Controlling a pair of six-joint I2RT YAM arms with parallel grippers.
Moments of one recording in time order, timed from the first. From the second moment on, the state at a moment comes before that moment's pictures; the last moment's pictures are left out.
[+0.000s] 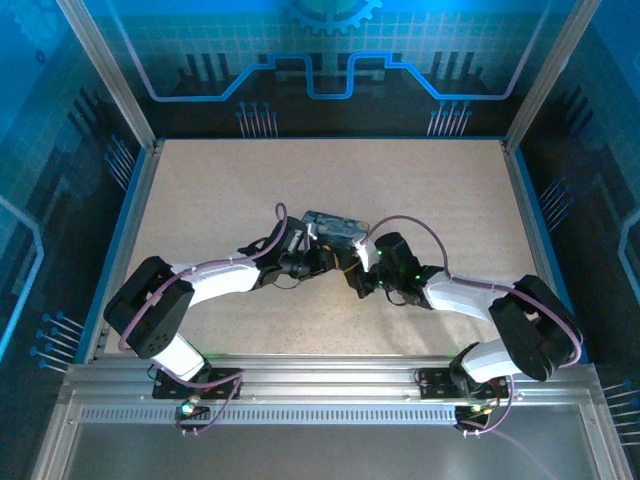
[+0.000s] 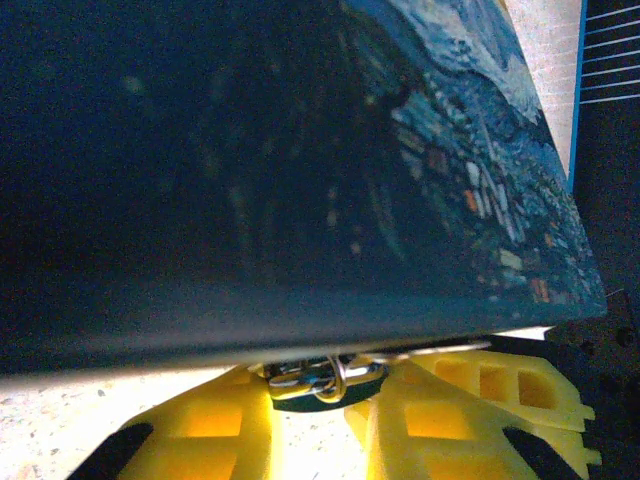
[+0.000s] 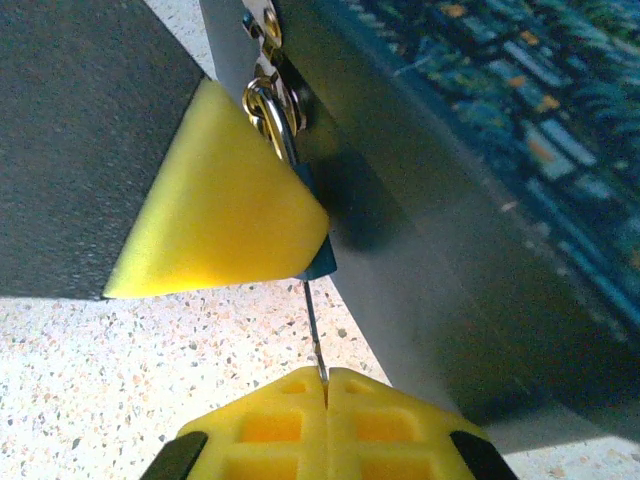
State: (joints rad) left arm -0.64 1.58 0.79 0.05 0.35 -0.96; right arm 0.63 1.43 0.56 0.13 -0.32 0.15
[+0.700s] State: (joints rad) left arm -0.64 1.58 0.79 0.05 0.35 -0.96; right arm 0.63 1.43 0.55 0.19 -0.32 0.17
